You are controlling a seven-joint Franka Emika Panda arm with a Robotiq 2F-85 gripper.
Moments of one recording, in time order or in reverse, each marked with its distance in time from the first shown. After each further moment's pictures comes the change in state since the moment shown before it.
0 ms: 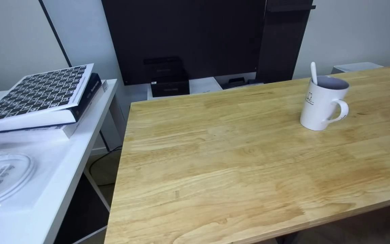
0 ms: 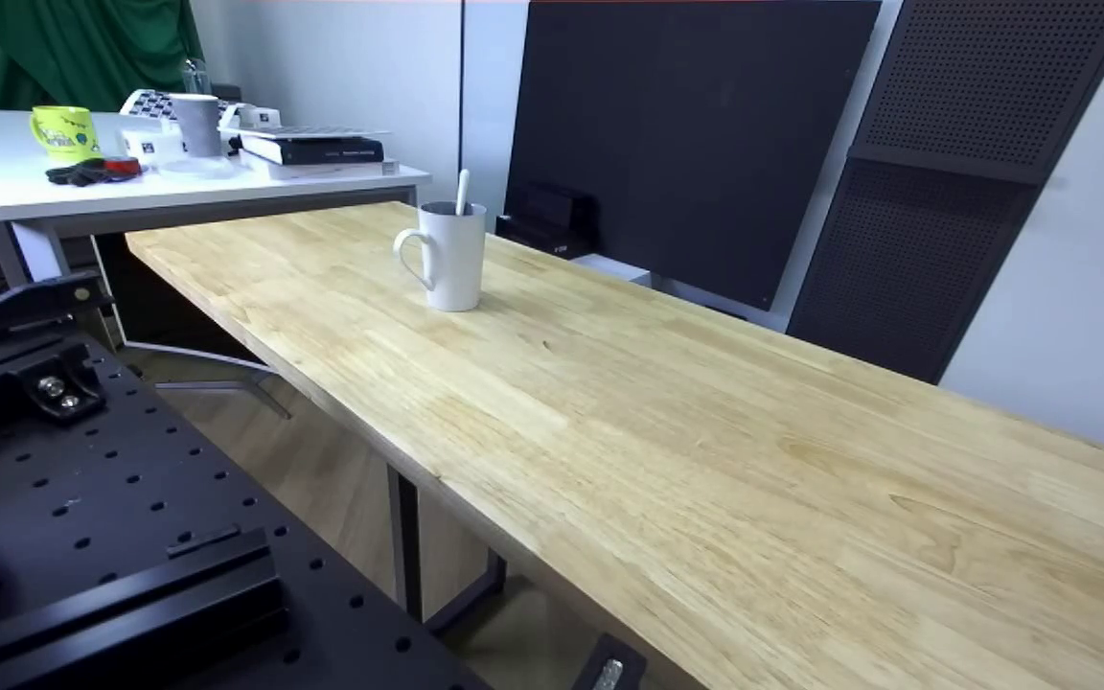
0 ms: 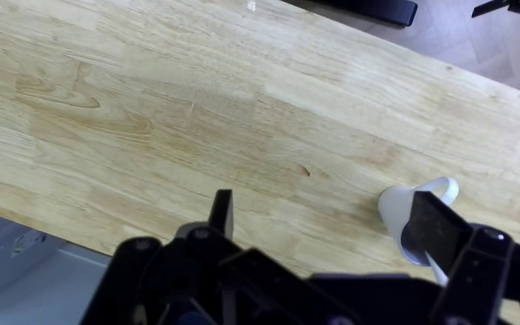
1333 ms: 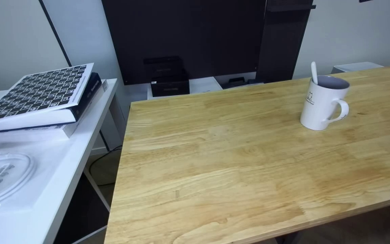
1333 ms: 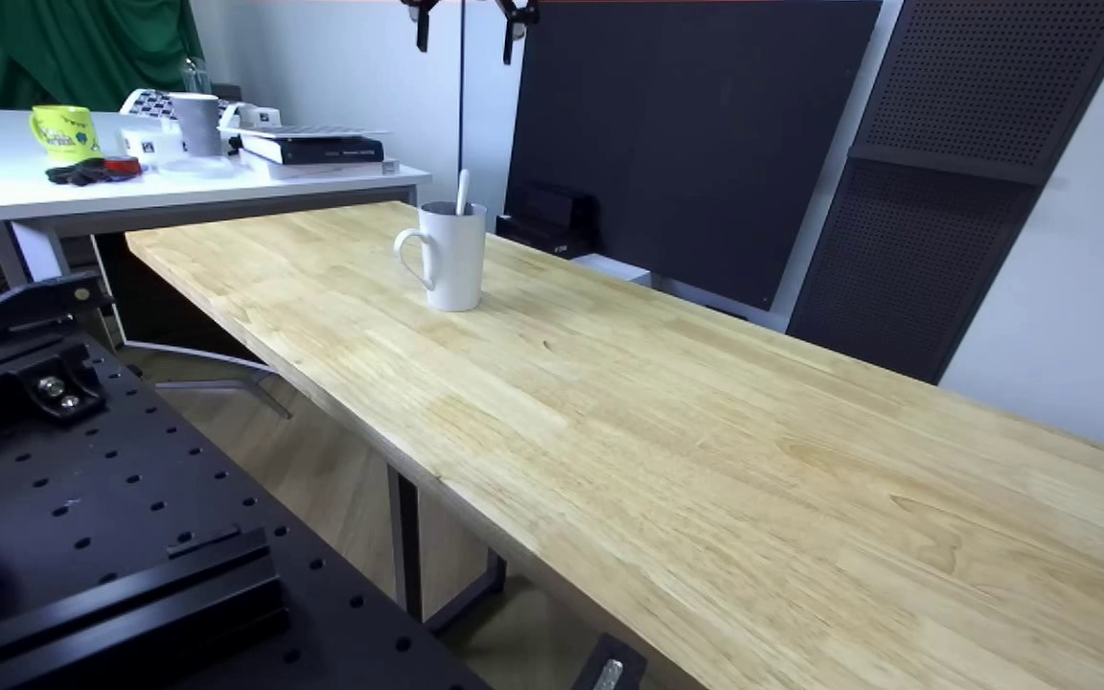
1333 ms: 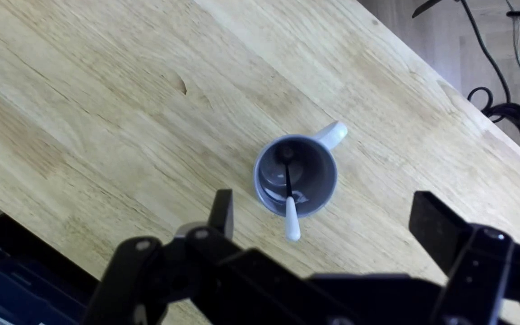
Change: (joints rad) arm 0.156 0.563 0.196 0.447 0.037 -0.060 -0.011
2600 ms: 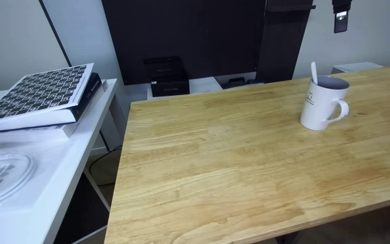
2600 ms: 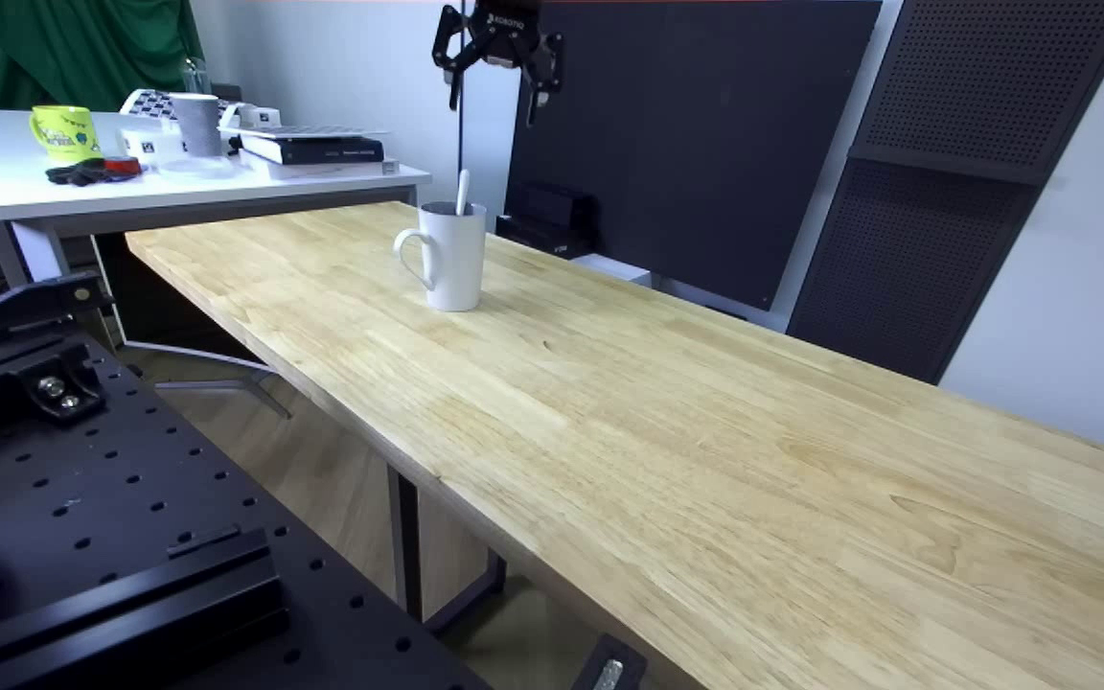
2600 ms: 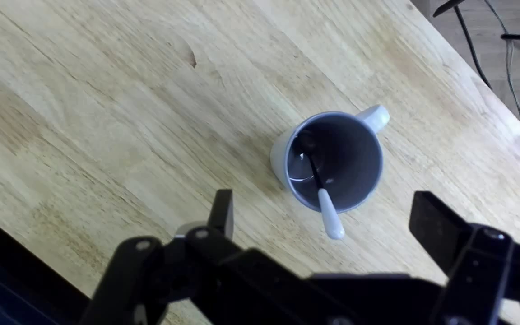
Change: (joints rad) arm -0.026 0.219 -0.006 0.172 -0.010 -0.009 -0.117
